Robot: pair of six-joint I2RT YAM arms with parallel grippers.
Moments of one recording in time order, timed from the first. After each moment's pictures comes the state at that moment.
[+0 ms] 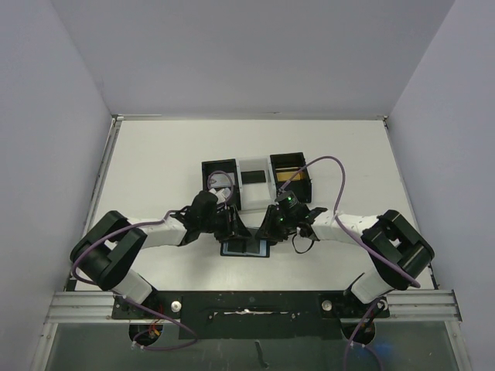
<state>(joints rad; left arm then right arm) -0.67 1.55 0.57 0.24 0.44 -0.92 0.72 1.54 0.67 -0.07 -0.20 0.93</state>
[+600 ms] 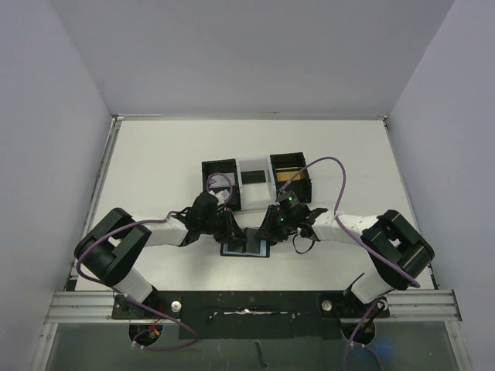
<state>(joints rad) -0.67 1.59 0.55 0.27 0.43 -0.95 0.71 1.54 0.65 -0.03 -0.22 0.94</state>
